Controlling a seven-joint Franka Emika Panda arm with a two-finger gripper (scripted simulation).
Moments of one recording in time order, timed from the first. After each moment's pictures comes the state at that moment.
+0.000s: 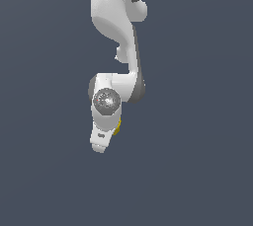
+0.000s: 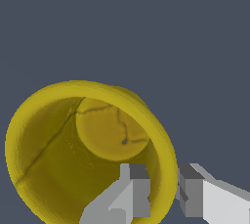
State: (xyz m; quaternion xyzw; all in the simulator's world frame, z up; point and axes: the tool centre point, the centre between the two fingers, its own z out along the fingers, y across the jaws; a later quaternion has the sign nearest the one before) arm 0.051 -0.091 0.073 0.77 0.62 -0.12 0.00
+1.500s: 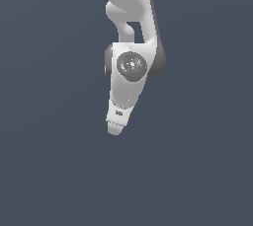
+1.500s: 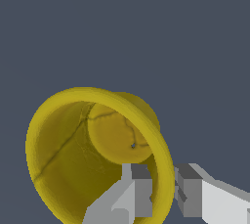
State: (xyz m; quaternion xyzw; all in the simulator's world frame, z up) arm 0.017 -0.030 0.156 0.77 0.62 -0.12 0.00
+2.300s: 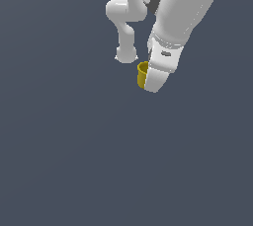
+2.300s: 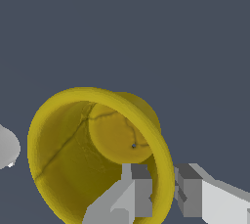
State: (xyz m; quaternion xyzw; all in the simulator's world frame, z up) arm -0.040 0.080 0.312 0.77 0.62 -0.12 0.00
